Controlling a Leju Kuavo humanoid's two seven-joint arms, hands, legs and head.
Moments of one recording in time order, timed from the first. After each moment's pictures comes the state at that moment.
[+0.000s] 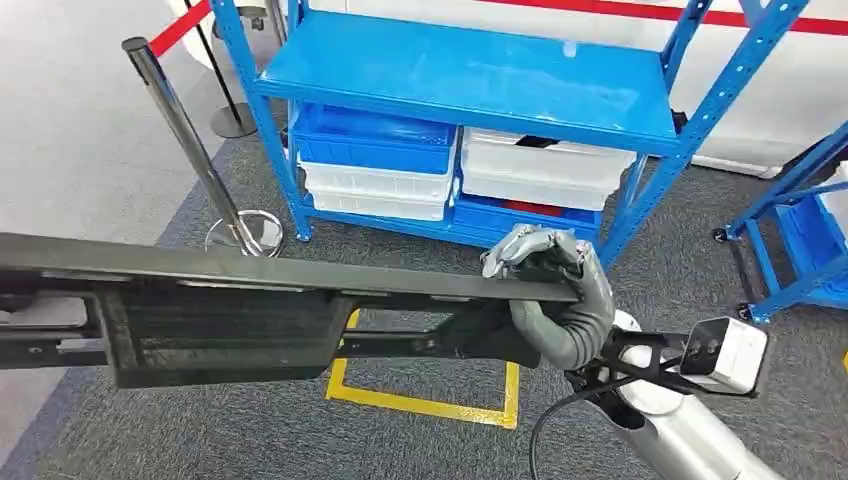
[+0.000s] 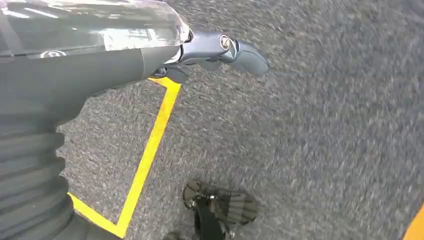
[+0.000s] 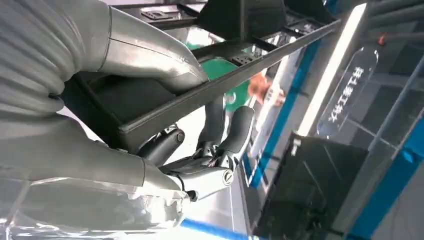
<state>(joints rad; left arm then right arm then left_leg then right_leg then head) -0.08 -0.07 1.31 -0.22 -0.98 0.11 -0.46 -0.39 -0.41 0.62 -1.94 -0.44 0.07 -0.61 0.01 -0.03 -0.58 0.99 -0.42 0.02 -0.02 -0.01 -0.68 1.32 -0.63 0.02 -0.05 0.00</state>
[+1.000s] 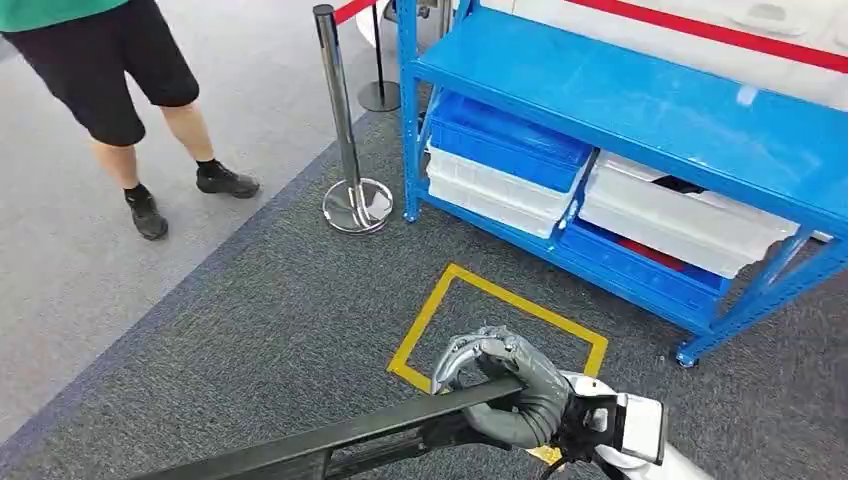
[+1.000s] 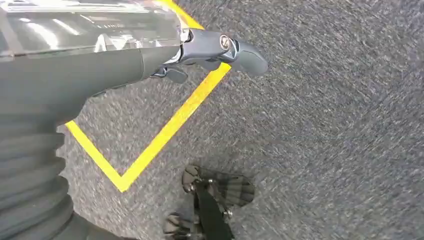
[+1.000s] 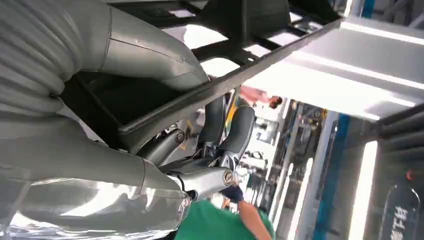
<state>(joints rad) -0.09 -0.09 1.30 -0.22 -1.01 0.06 -0.46 -0.22 -0.42 0.67 -1.86 -0.25 0.24 -0.63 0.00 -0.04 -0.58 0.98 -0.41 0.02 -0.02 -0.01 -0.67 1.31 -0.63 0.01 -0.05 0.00</state>
